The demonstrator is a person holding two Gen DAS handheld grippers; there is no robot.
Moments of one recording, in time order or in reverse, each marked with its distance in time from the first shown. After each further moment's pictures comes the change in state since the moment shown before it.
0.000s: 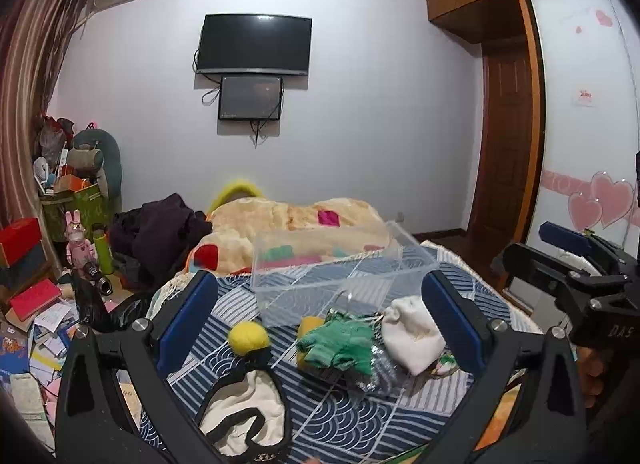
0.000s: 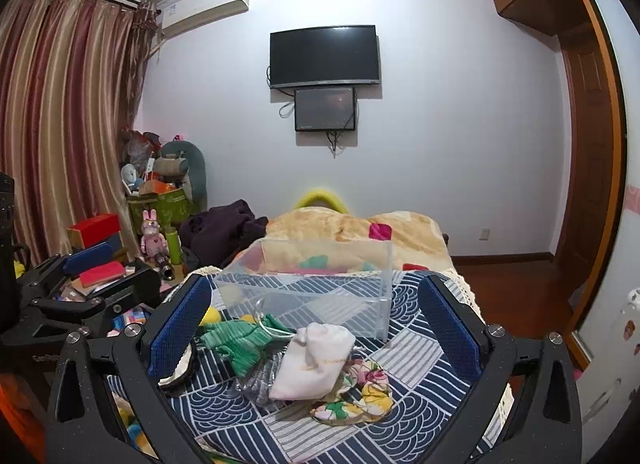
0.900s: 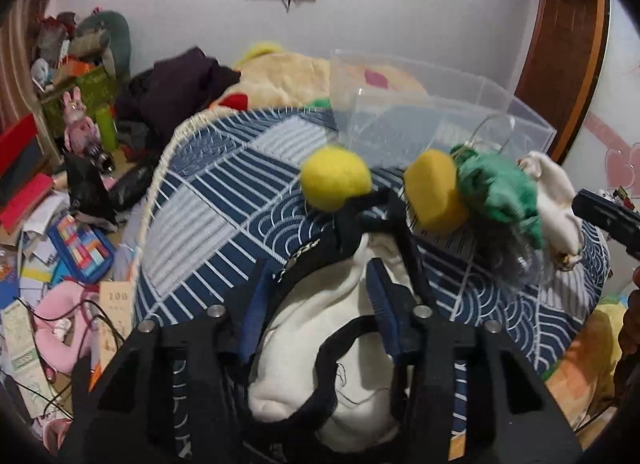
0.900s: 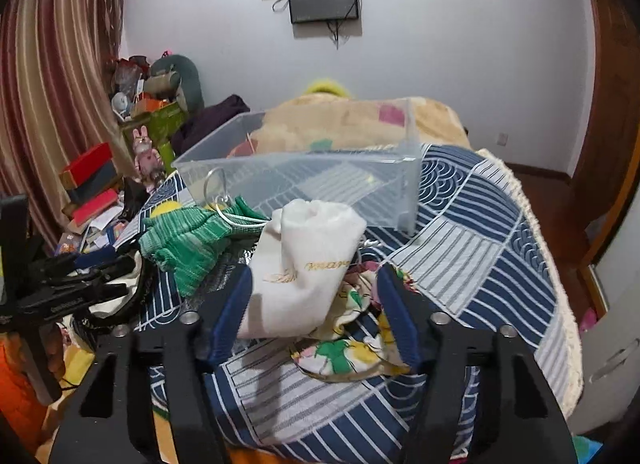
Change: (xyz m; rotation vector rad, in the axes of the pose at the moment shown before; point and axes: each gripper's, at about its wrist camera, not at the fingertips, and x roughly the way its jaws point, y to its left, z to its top) left arm 0.103 0.093 -0.101 -0.112 0.464 0.030; right arm 0.085 -0.016 -0.058 0.065 0.383 0.067
